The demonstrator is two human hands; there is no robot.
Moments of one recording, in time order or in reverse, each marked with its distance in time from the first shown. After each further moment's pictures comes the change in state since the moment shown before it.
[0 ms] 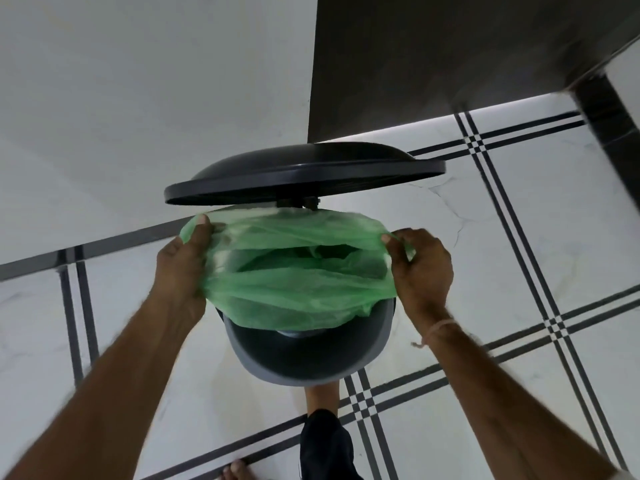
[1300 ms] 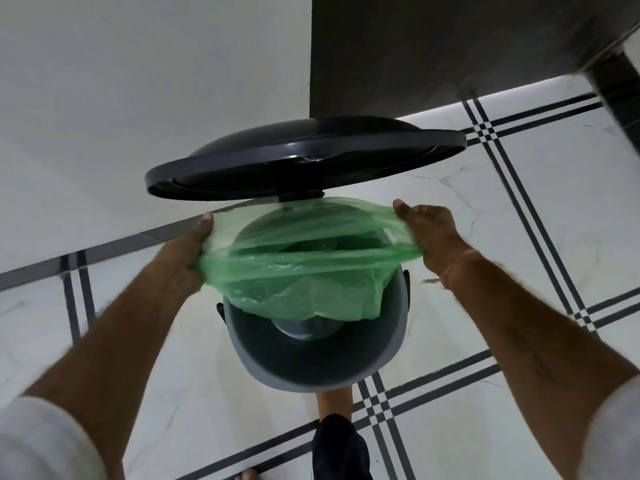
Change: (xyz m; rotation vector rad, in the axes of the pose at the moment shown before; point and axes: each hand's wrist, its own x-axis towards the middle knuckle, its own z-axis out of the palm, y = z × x) left_hand 0.070 -0.004 -0.007 0.128 -0.001 -0.326; right_hand 0.076 0.014 0.026 0.487 -0.348 0.600
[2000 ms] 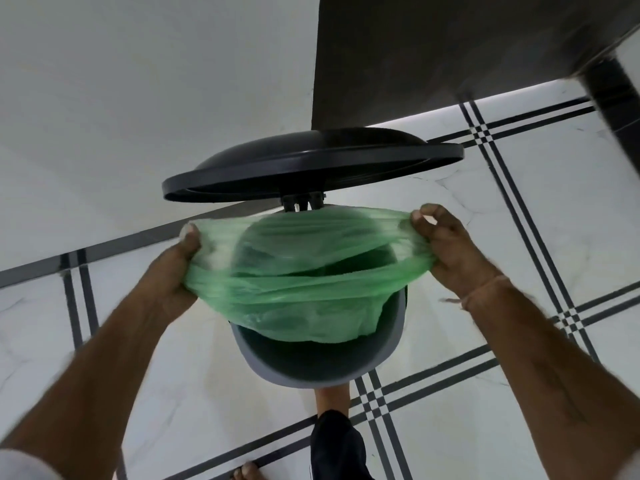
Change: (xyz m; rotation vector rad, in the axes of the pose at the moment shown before) left_hand -0.025 -0.015 -0.024 -0.107 -0.207 0.142; right_hand -0.029 0.008 -0.027 0.374 -0.196 -0.025
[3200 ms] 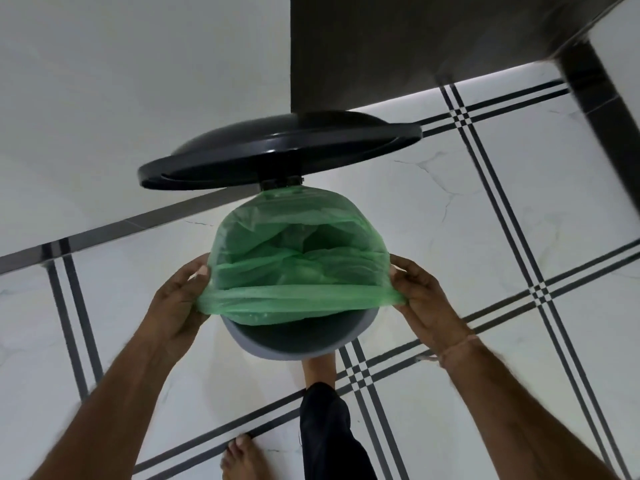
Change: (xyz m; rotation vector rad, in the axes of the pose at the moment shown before) left_hand -0.034 -0.063 -0.027 0.012 0.006 0.038; right_hand -0.083 0.075 -0.028 0.156 -0.010 0.106
